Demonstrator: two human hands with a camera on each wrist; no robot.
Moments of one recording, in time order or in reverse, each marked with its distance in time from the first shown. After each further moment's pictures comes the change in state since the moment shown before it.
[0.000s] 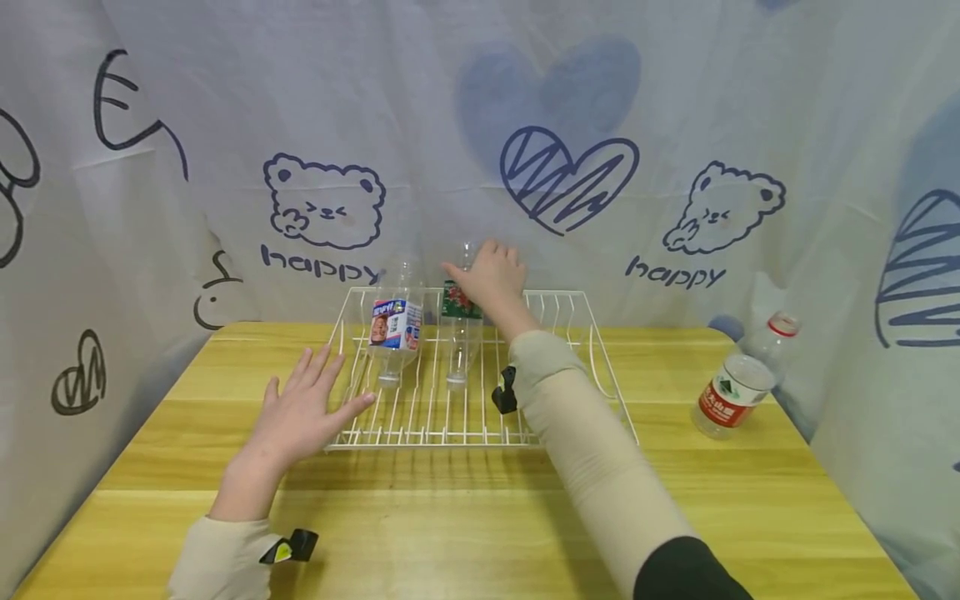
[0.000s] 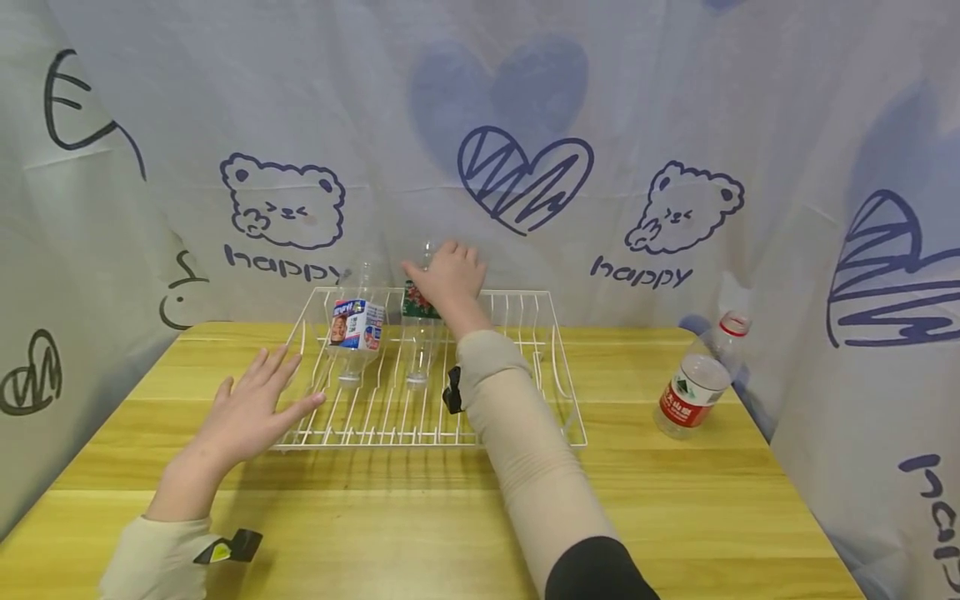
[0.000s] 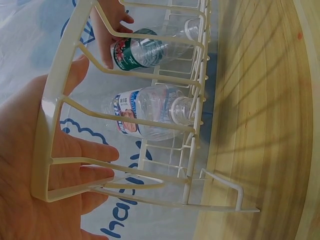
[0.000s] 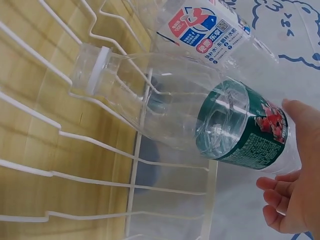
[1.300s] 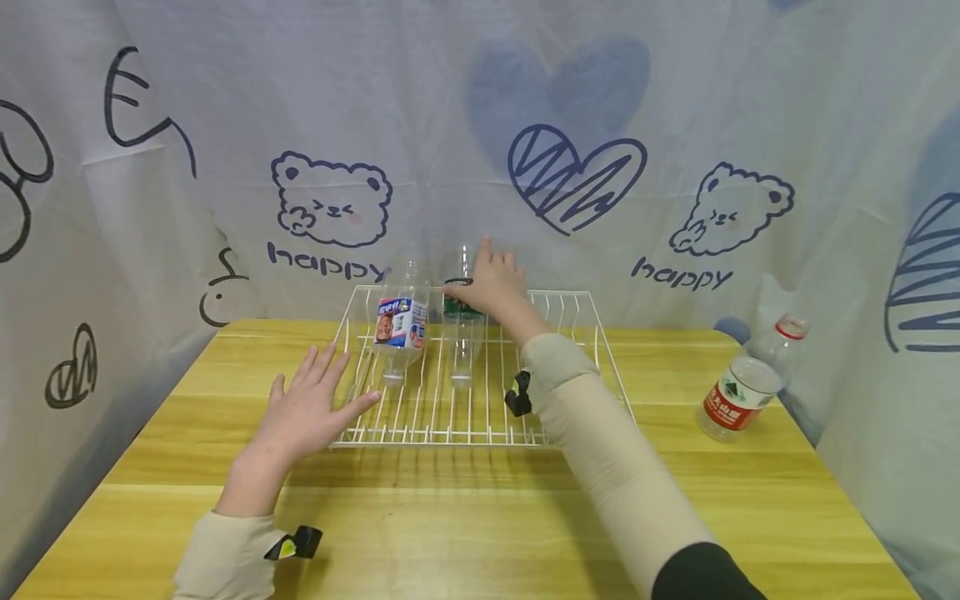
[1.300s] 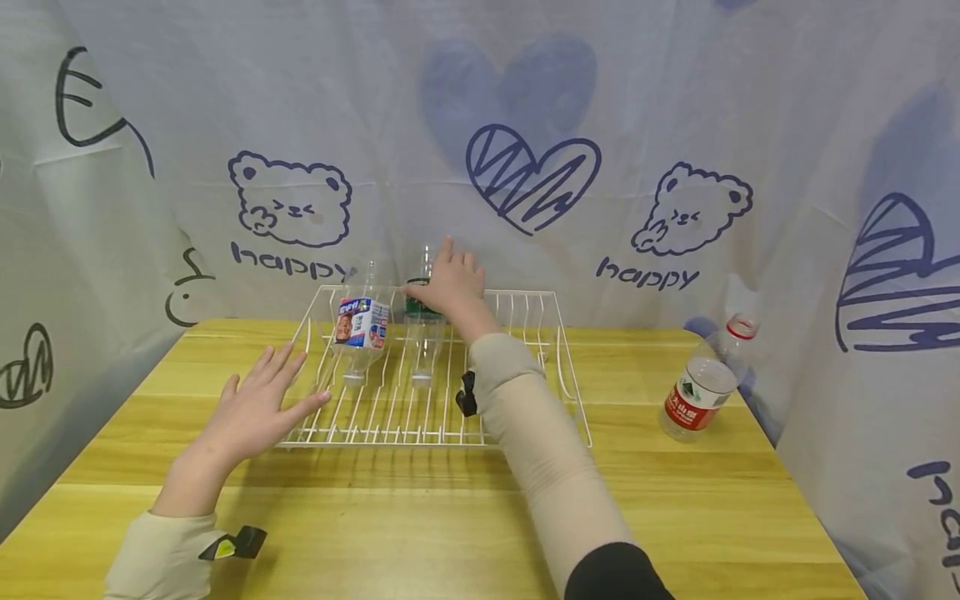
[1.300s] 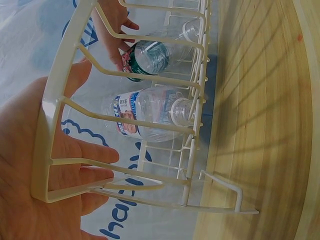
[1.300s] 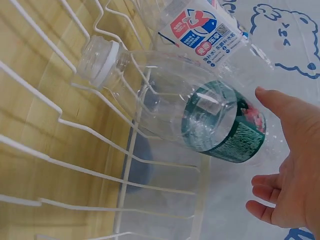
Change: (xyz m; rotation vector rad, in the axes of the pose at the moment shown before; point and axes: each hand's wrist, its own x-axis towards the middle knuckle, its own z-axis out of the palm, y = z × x) left_hand 0.000 0.000 0.000 0.002 0.007 -0.001; right_hand -0.006 0.003 0.000 0.024 -0.152 -0.114
